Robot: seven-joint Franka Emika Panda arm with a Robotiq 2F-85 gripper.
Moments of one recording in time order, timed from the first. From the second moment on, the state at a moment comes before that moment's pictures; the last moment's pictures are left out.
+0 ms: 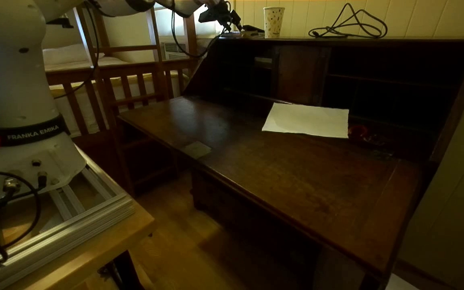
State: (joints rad) arm 0.29 1.07 -0.07 -0.57 -0.43 2.35 0.65
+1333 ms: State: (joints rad) arm 0.29 0.96 -0.02 -0.57 -0.42 1.77 0.52
